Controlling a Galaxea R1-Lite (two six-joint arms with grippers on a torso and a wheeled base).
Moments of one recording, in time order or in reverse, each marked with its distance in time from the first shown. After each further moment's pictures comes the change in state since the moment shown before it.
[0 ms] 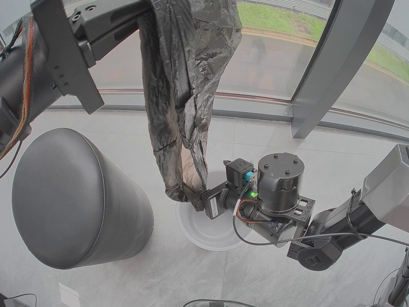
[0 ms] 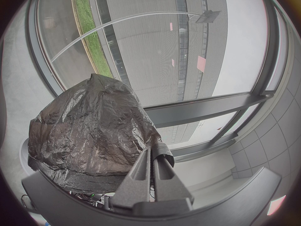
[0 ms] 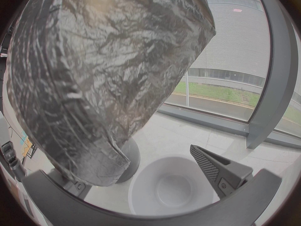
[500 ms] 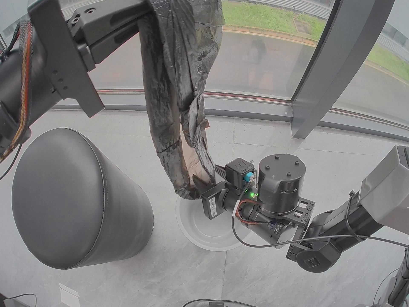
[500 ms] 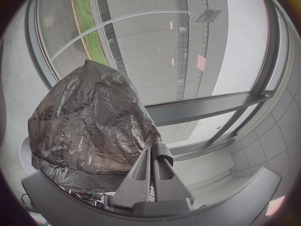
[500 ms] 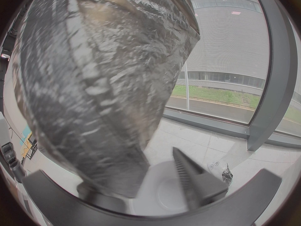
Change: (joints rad) left arm 0.001 -0.003 0.008 0.000 -0.015 -0.004; right arm 0.005 0.007 0.006 -0.050 0.002 -0.008
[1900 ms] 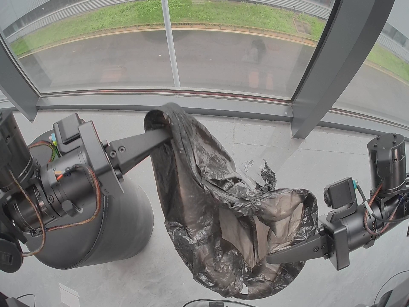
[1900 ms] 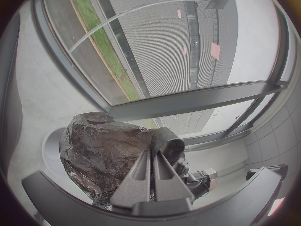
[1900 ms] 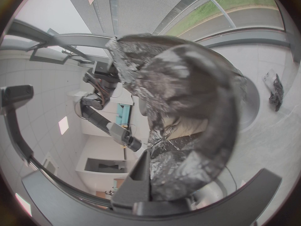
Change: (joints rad) left arm 0.234 0.089 0.420 -0.327 -0.230 0.020; right arm -0.194 -0.634 0.200 0.889 0.991 0.419
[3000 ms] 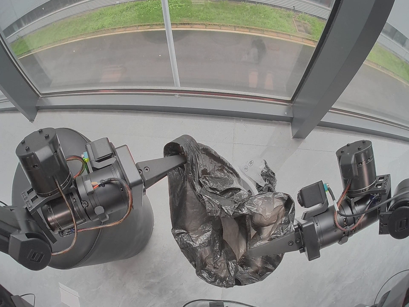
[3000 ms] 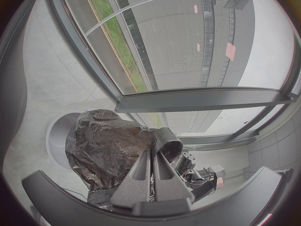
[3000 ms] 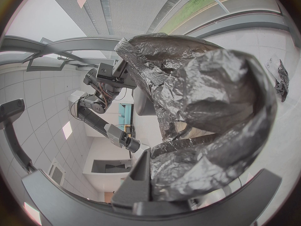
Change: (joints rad) left arm 0.063 0.179 0.047 -0.115 -0.067 -0.061; right arm -0.048 0.177 -0.009 -0.109 0.075 0.020
